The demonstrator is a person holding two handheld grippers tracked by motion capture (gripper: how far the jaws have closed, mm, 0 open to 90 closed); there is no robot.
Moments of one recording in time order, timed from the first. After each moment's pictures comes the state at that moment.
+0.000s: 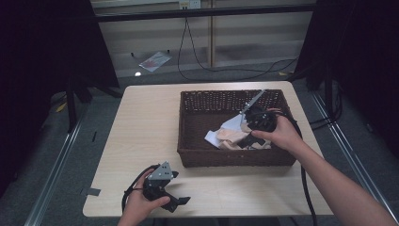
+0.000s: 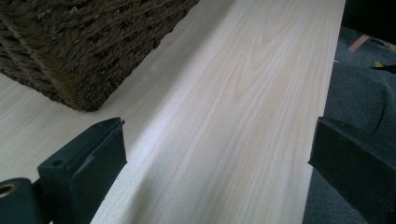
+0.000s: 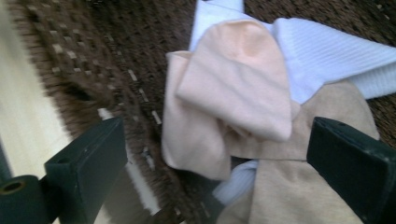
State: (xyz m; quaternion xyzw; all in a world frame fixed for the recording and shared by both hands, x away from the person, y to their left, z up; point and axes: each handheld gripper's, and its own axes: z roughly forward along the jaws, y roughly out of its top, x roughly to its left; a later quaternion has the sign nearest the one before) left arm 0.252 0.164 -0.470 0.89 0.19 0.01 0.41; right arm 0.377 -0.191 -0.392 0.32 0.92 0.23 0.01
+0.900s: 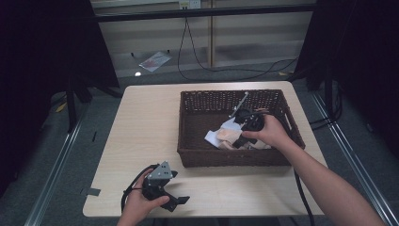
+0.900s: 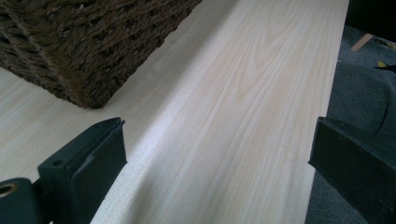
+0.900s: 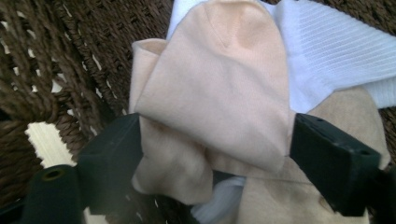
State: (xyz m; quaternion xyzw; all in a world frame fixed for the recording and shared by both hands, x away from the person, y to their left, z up) left arm 0.253 0.166 -0.470 0.89 0.20 0.01 0.41; right arm 0.399 -0.168 -0.419 0.31 0.94 0.16 0.01
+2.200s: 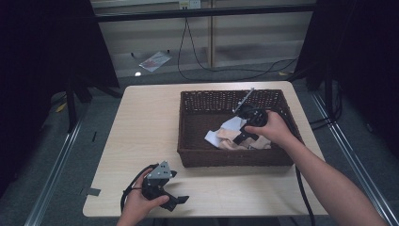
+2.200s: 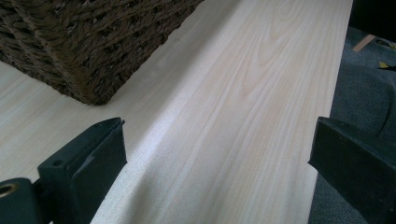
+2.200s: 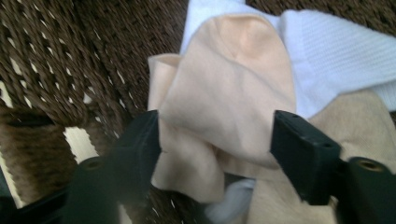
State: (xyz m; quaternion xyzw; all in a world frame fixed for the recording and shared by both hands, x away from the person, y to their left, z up) left arm 0.254 0.167 -0.471 0.89 0.20 0.01 0.41; right arm 0.406 -0.179 -0.410 0.32 0.92 0.20 -0.03
